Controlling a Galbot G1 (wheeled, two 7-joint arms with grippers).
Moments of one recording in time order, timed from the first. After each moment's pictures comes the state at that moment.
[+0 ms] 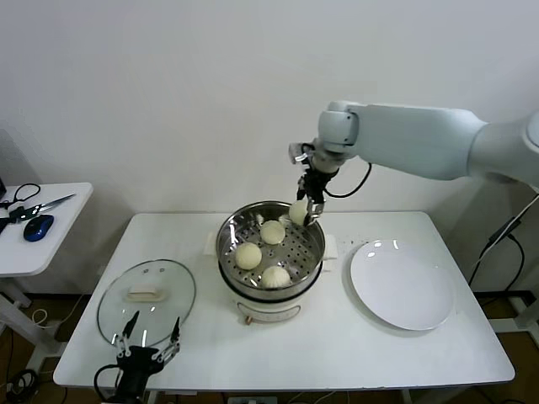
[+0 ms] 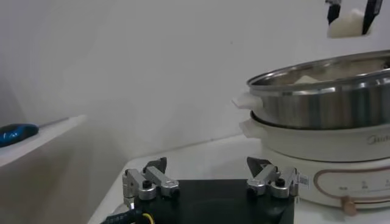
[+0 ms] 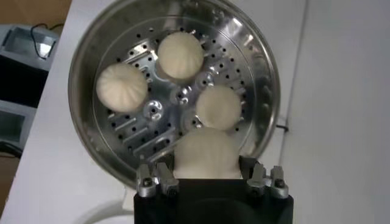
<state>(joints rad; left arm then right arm) 1.81 -1.45 -0.65 -2.07 0.05 -0.07 0.03 0.83 1.26 -1.71 1.10 0.82 -0.31 -1.01</state>
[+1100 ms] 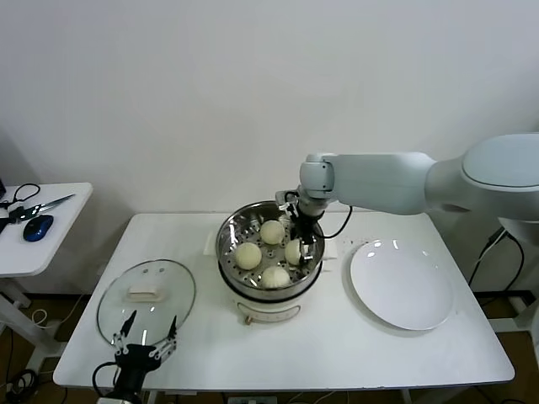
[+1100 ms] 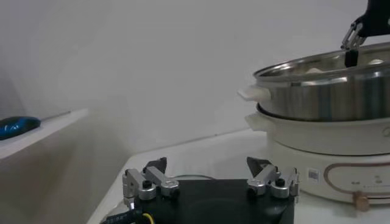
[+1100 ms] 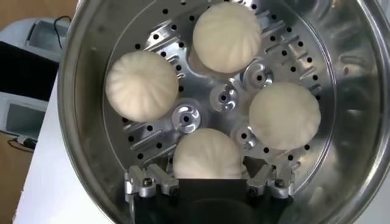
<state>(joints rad) 1.78 -1.43 -0.67 -2.03 0.03 -0.07 0.03 0.71 1.30 -1.75 1.11 0.81 -0.32 -0.96</state>
